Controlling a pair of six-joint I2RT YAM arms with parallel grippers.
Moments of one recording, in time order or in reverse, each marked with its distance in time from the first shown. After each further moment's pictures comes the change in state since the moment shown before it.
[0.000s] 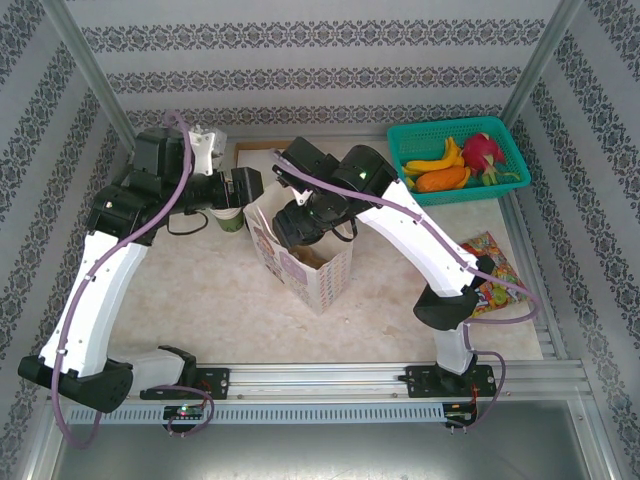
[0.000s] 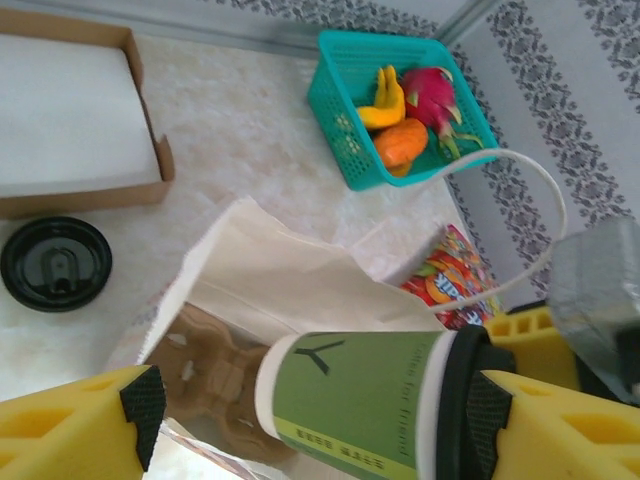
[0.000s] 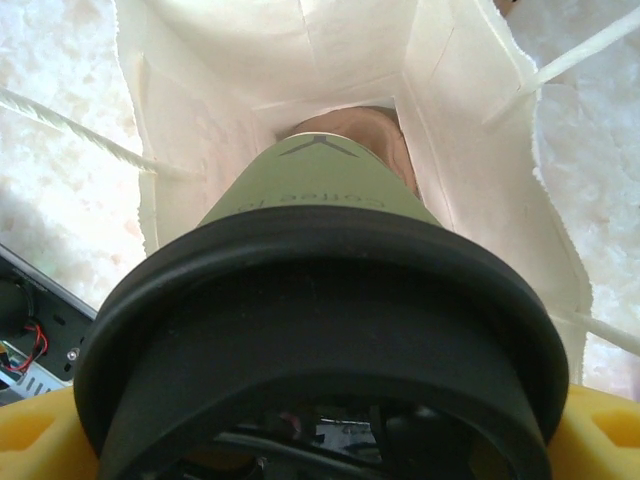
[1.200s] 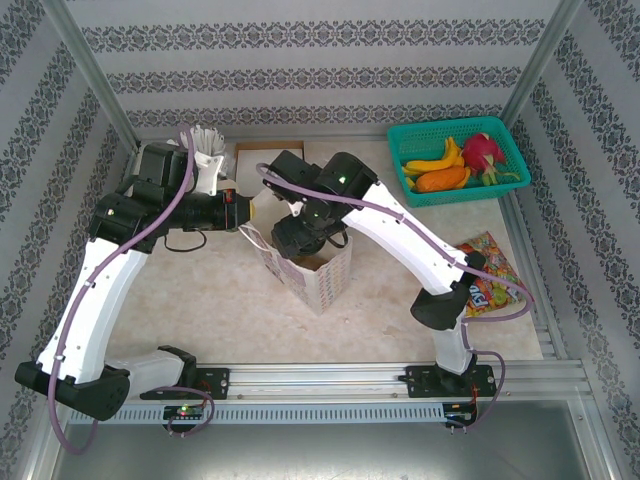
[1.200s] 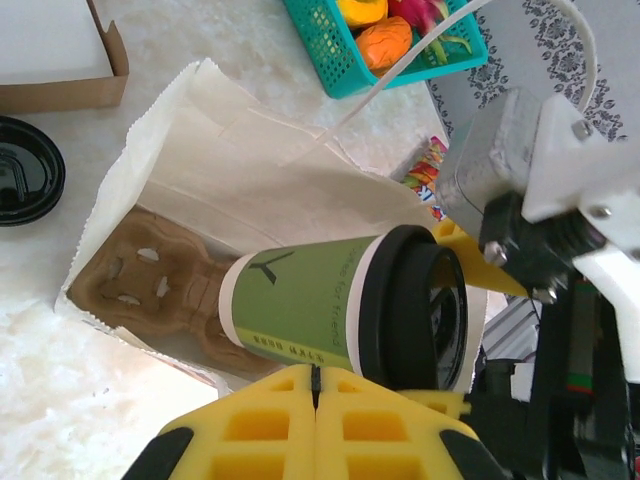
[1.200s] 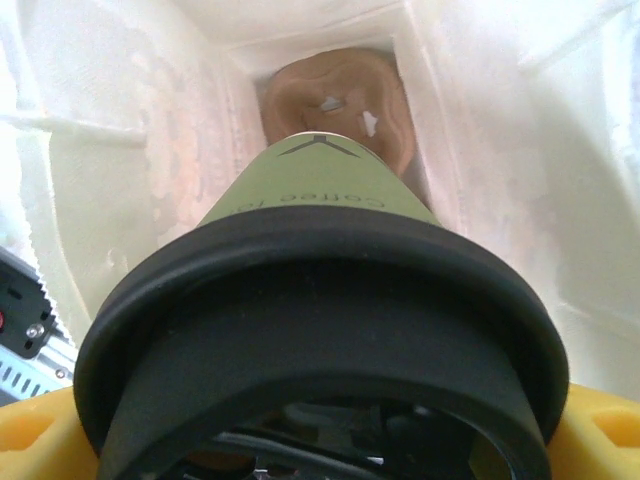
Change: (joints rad) left arm -0.005 -0.041 -0.076 -0.102 0.097 0.061; right arm 0.016 0.017 -0.094 0.000 -0.005 0.003
